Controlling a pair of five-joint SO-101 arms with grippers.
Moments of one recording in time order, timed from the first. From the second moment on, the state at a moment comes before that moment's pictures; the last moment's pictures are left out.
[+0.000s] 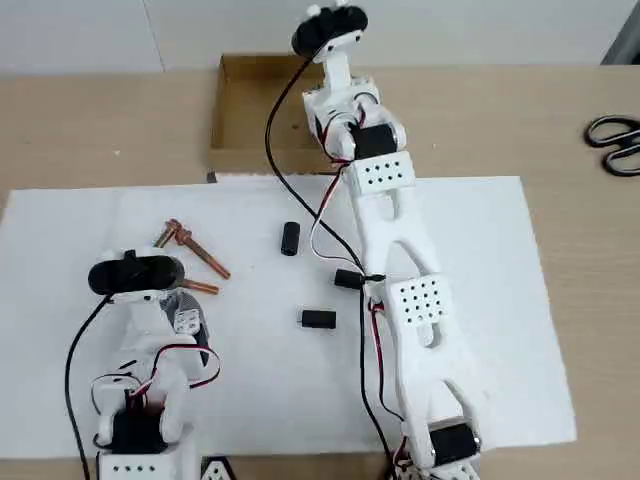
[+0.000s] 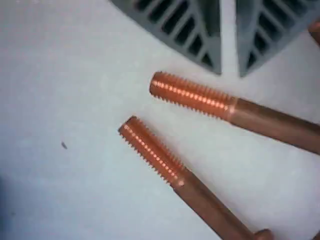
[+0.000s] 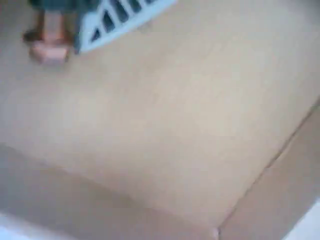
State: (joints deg) left arm -5.0 -103.4 93.5 61.4 12.1; right arm -17.9 70.7 -89.6 57.7 3.1
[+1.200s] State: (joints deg) left arm -5.0 -103.4 93.5 61.4 14.3; right arm -29.1 47.3 -67.2 98.7 -22.4
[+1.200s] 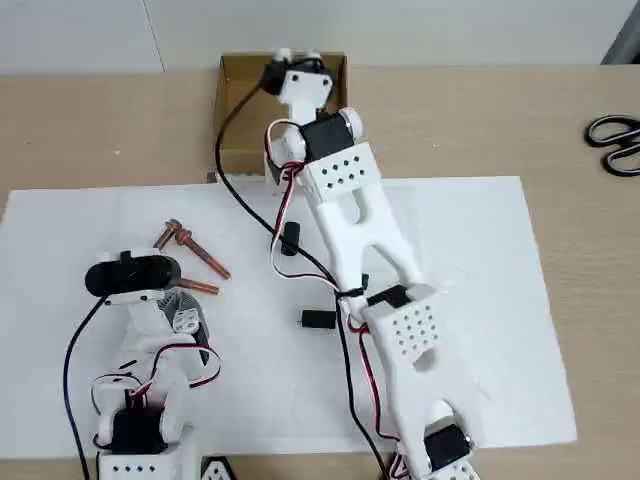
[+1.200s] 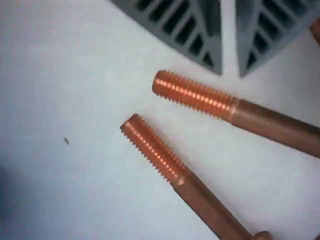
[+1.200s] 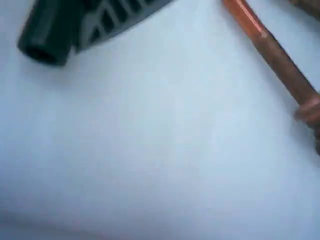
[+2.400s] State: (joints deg) left arm -5.0 -103.4 93.5 61.4 14.3; right arm -34.5 54.7 -64.0 98.7 -26.6
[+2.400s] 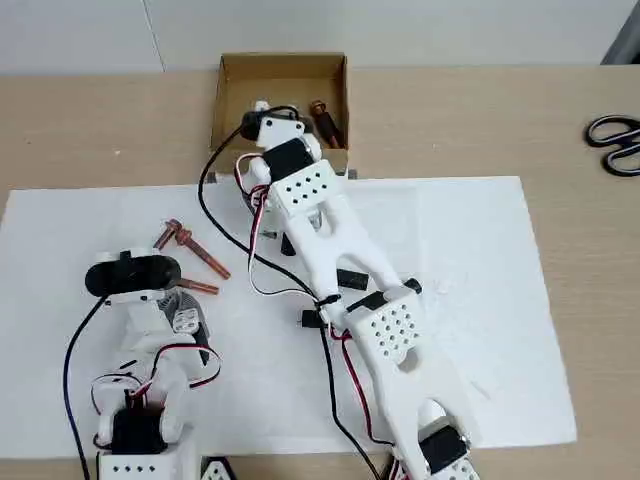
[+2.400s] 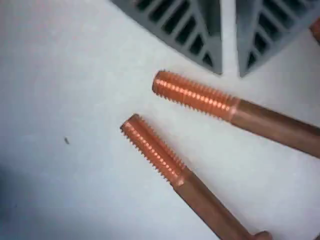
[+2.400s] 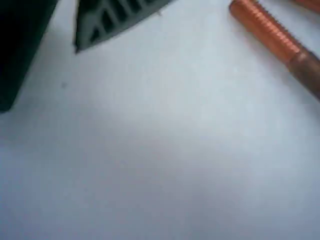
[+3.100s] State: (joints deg) left arm -5.0 -103.4 93.5 61.4 14.3; right arm -34.2 58.4 -64.1 97.6 -26.8
